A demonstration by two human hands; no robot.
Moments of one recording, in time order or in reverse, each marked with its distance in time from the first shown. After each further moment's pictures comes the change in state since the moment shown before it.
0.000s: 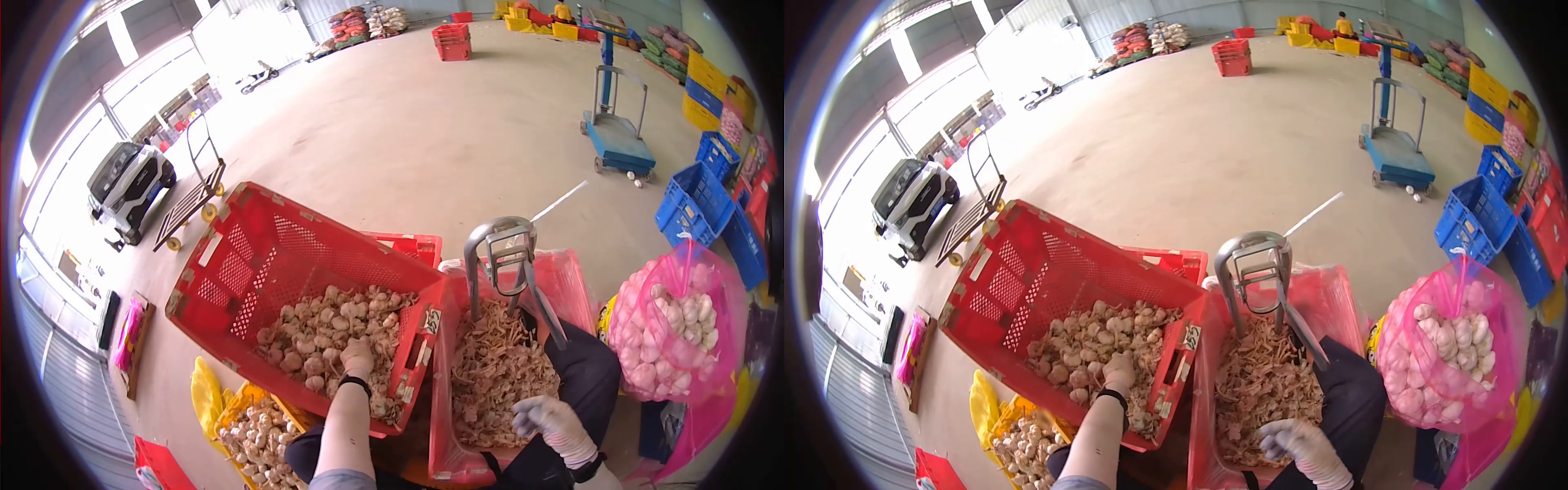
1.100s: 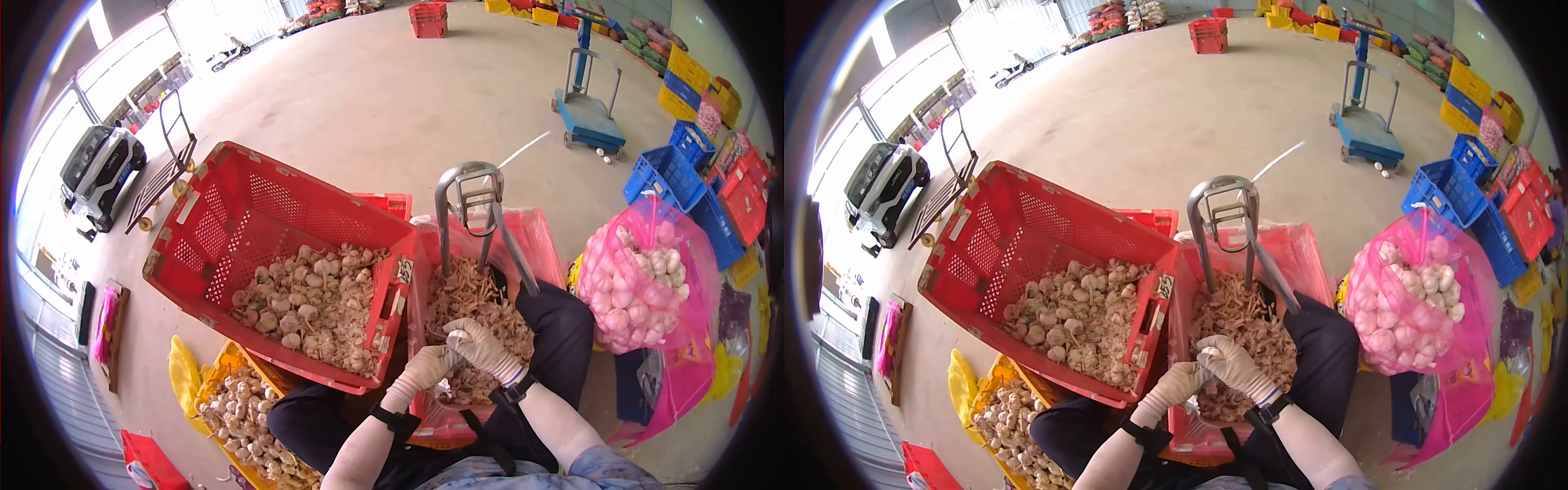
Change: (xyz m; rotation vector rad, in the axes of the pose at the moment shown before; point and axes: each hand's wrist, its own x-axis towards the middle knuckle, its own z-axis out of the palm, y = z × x) left_hand -0.217 0.111 -0.012 -1.064 -0.425 0.736; right_hand 0.099 0.068 0.021 -0.391 -0.168 -0.298
